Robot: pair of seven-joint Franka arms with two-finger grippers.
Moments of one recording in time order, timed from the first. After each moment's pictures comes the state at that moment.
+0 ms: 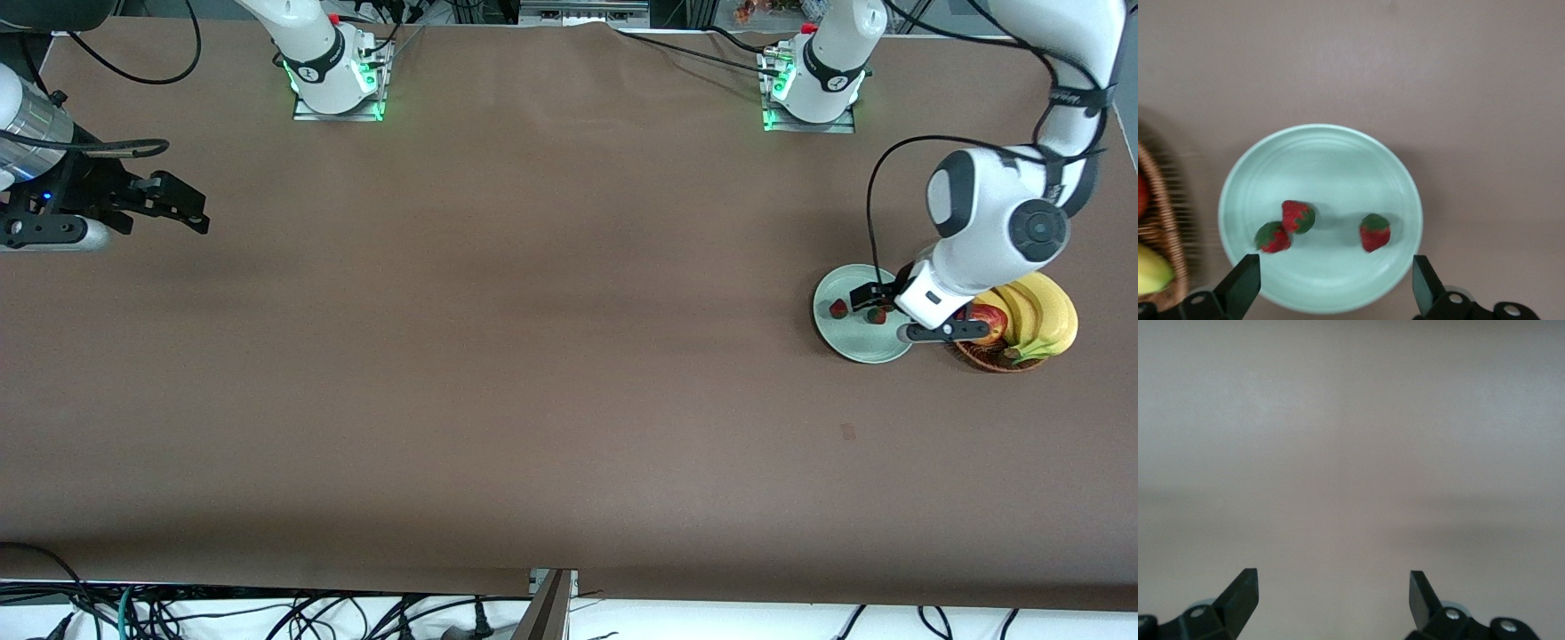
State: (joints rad) left arm -0.06 0.18 0.10 -2.12 -0.04 2.20 0.01; right arm 0.09 0.04 0.00 -1.58 0.02 1.60 0.08
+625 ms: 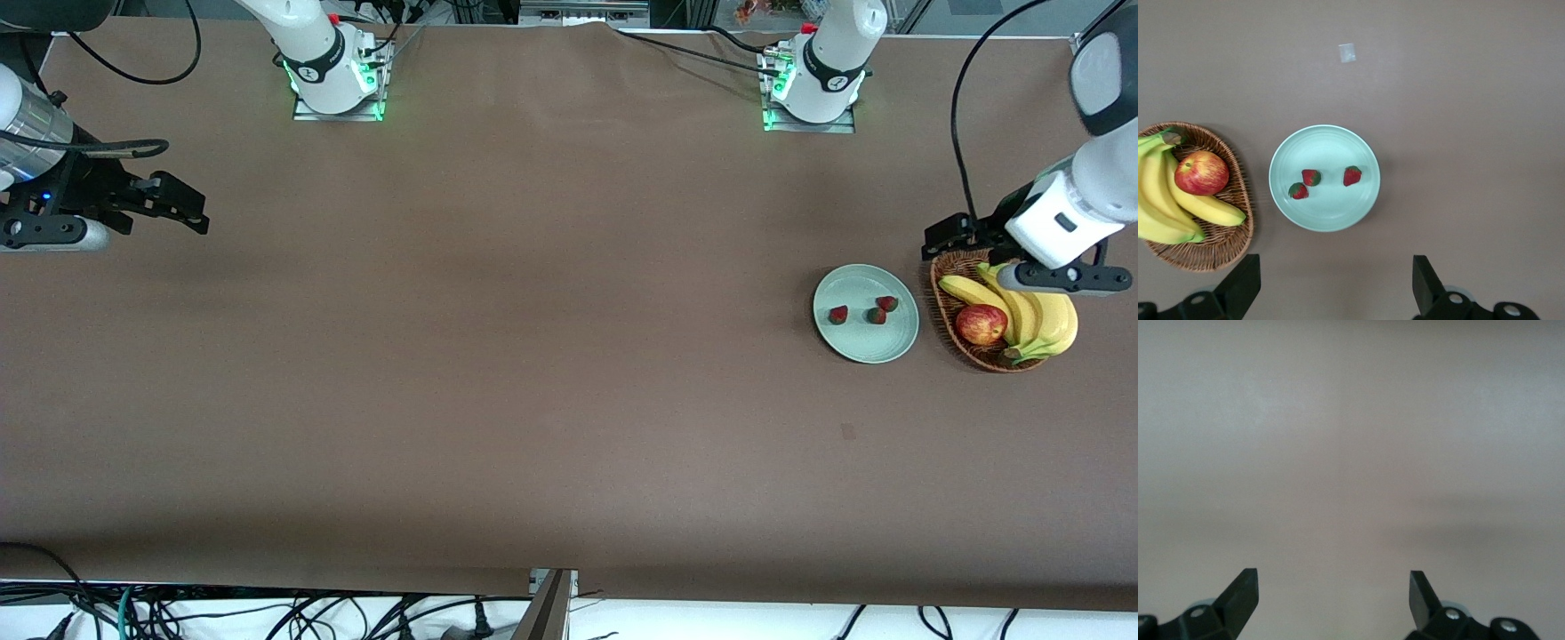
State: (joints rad) left arm -0.06 0.02 0.07 -1.78 -0.04 1.69 0.08; right arm 0.09 0.04 0.00 -1.58 0.02 1.60 0.08
